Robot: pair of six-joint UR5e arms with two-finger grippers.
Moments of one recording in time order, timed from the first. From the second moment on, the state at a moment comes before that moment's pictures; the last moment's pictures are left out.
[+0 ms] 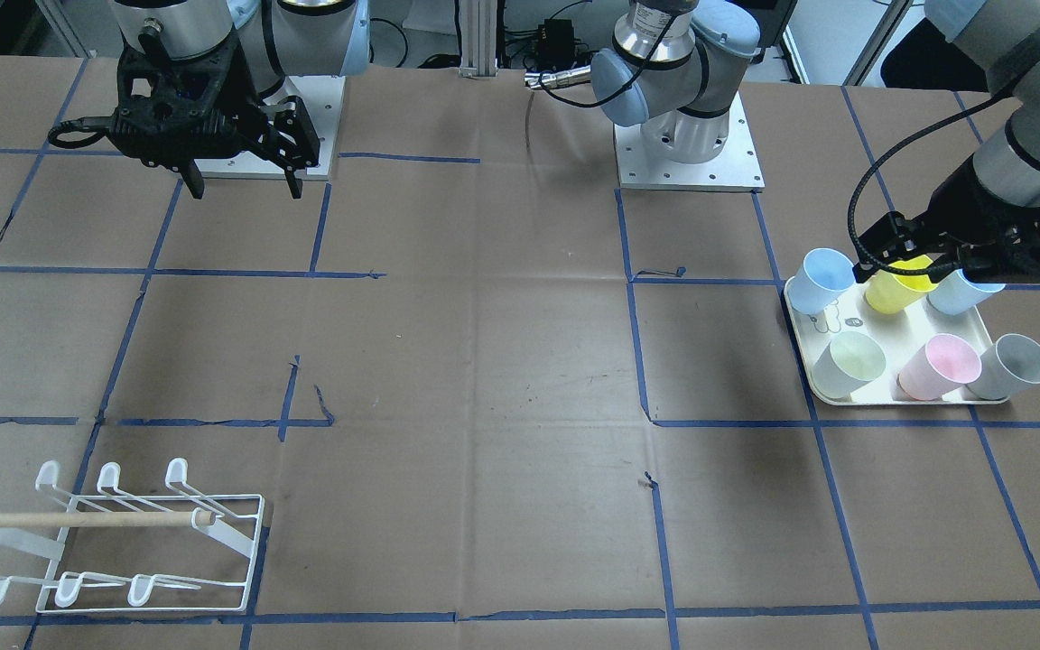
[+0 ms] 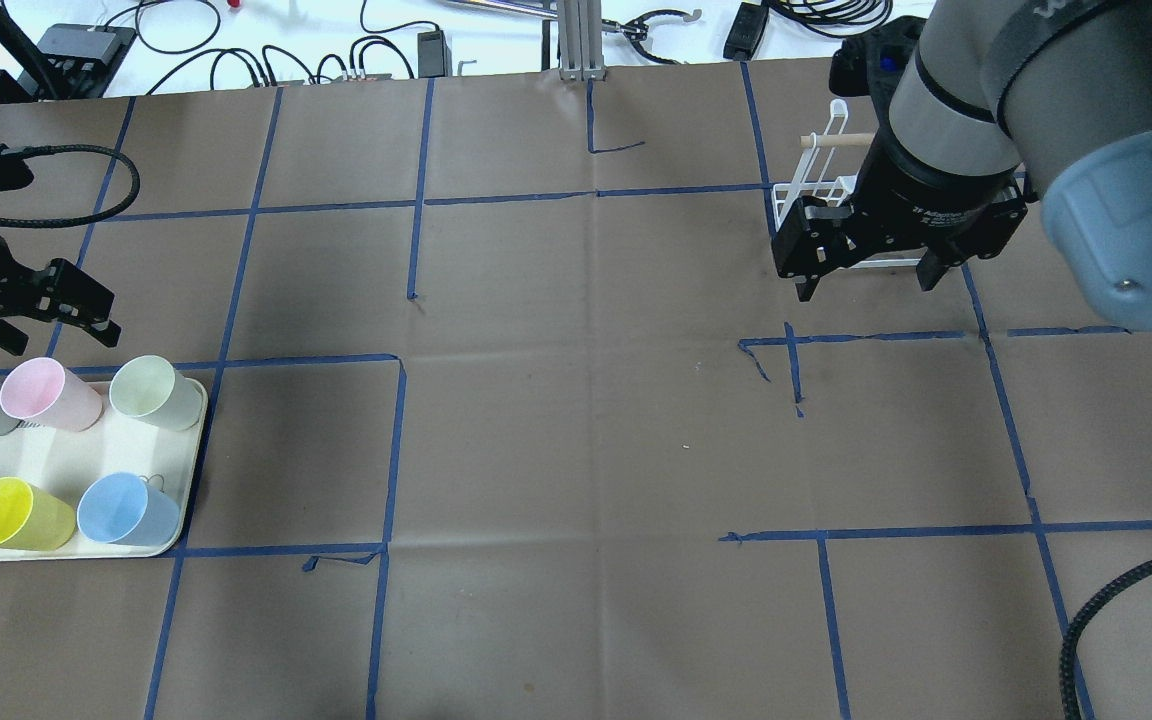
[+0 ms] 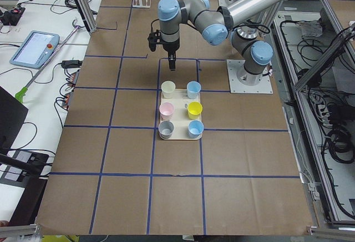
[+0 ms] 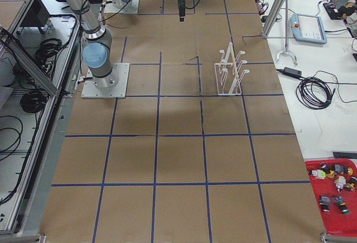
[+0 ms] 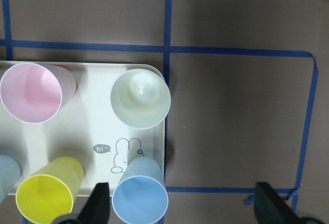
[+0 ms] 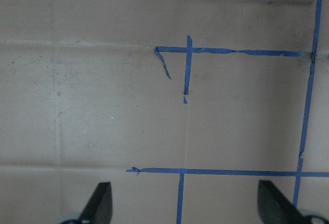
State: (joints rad) left arm -1.07 -1.57 -1.84 -1.35 1.57 0.47; right arm 1.64 -1.68 1.69 -1.60 -1.59 0.02
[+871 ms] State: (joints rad) left arm -1.07 -1.73 -2.01 -1.03 1.56 0.46; right arm 1.64 -1.68 1.69 -1.60 -1.58 0.03
